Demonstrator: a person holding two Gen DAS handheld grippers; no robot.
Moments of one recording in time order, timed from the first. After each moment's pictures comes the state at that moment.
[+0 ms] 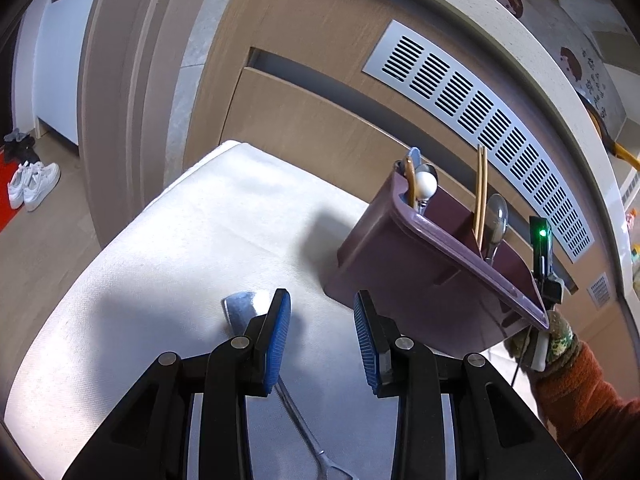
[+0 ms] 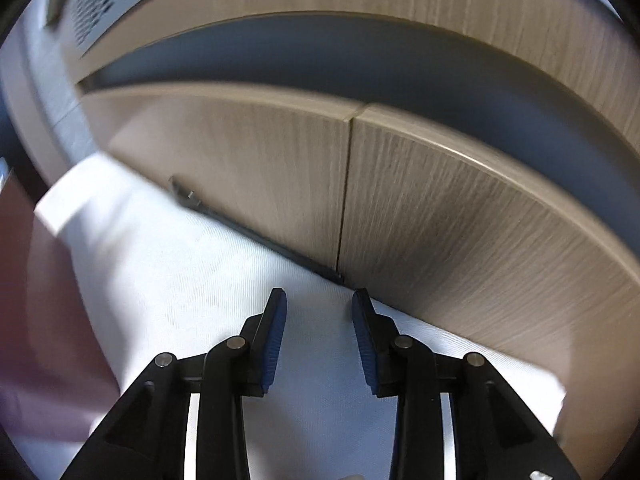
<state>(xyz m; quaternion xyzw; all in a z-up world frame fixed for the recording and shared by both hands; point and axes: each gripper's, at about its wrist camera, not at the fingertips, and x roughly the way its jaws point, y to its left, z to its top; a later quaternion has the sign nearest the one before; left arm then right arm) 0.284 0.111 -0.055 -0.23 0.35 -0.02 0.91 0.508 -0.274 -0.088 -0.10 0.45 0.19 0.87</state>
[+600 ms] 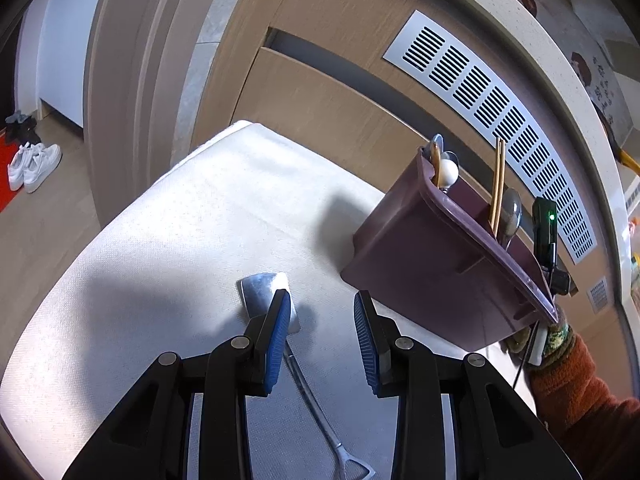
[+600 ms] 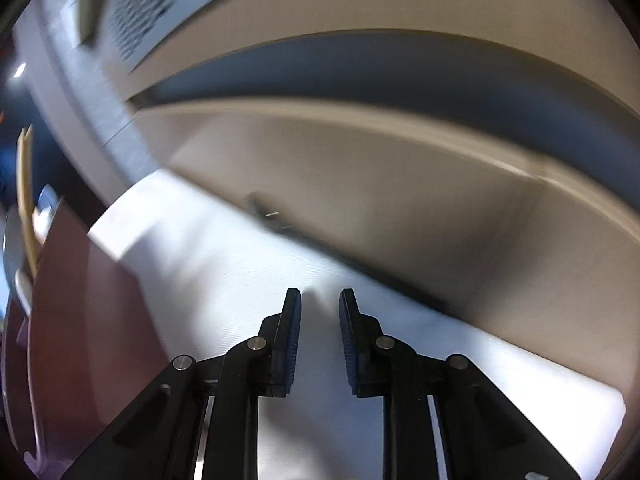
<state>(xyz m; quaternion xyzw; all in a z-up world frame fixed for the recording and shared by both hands) 0.286 0.120 -0.077 -0.24 0.36 -0.02 0.90 0.502 -0.207 -0.082 -0.06 0.44 0.31 0.84</state>
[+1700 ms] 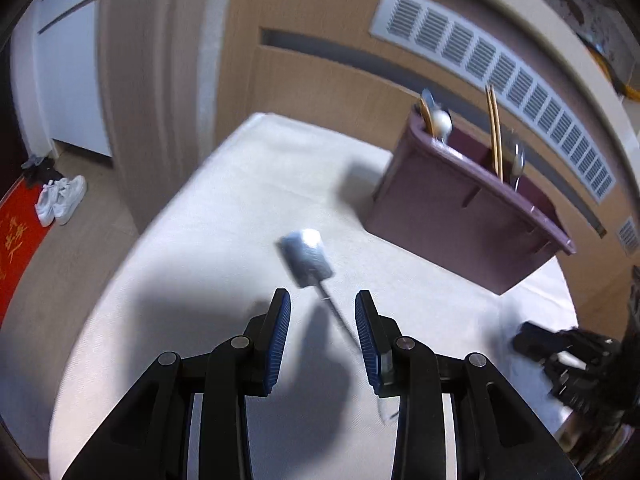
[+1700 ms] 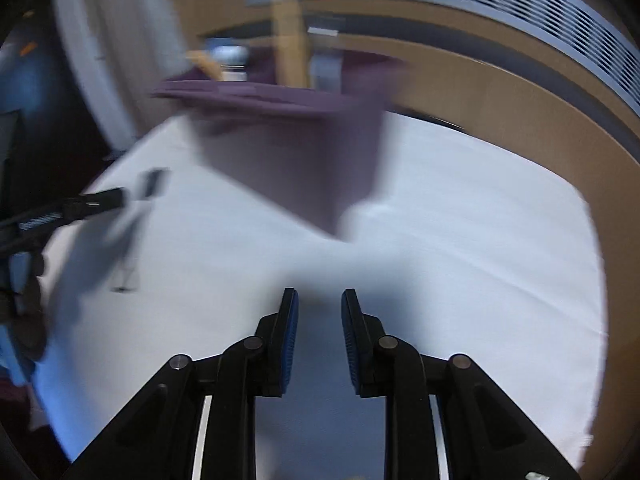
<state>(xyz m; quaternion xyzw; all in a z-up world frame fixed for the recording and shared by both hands) 0.245 0.115 -0.062 -0.15 0.40 0.02 0.90 0.269 -0.134 -0.072 -0.07 0.45 0.23 0.86</state>
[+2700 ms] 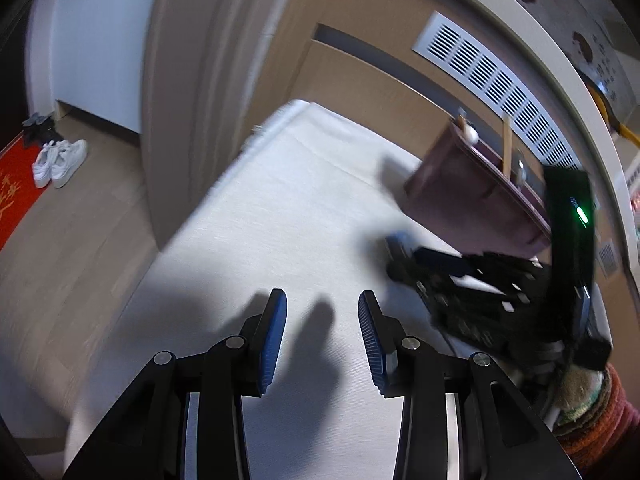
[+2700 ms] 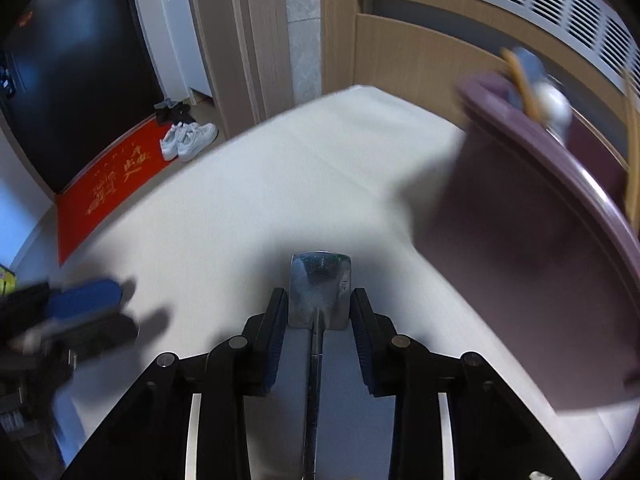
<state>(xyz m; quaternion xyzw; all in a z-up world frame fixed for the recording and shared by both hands) 0.206 0.160 -0.074 -0.20 0.41 -0.01 0.89 0.306 0.048 -0.092 -0.17 0.46 0.31 0.82</state>
